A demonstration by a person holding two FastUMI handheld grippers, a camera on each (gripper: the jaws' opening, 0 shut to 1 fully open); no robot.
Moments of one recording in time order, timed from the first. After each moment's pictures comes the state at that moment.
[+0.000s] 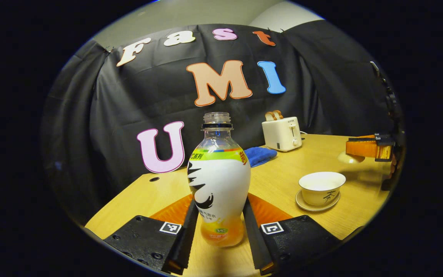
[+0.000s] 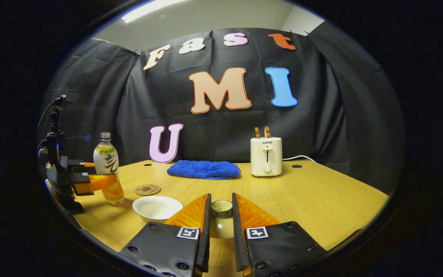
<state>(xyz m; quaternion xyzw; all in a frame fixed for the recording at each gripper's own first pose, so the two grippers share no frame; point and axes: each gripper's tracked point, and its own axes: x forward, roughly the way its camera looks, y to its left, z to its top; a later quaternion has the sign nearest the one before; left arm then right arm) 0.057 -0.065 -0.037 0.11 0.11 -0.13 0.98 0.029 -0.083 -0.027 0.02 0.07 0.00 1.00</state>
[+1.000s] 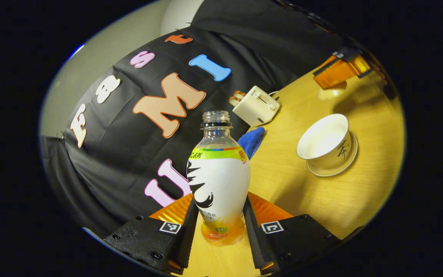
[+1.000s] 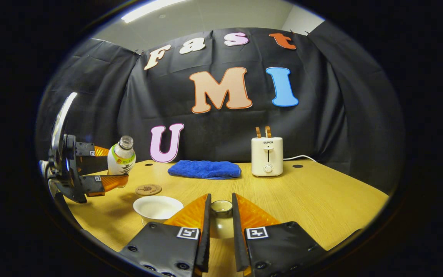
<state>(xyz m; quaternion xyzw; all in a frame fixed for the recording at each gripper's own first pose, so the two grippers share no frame) 0.083 -0.085 -0.038 0.44 0.07 -0.18 0.88 0.029 -0.082 -0.027 0.02 0.07 0.01 1.00</state>
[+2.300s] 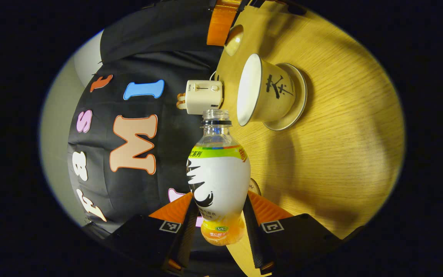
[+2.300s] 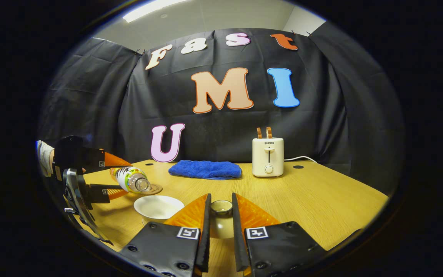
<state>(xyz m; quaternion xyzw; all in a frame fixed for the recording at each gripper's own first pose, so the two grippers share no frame) 0.083 -0.093 -0.062 0.68 0.05 -0.24 0.69 0.029 -0.081 -0.027 0.02 0.07 0.01 1.00</state>
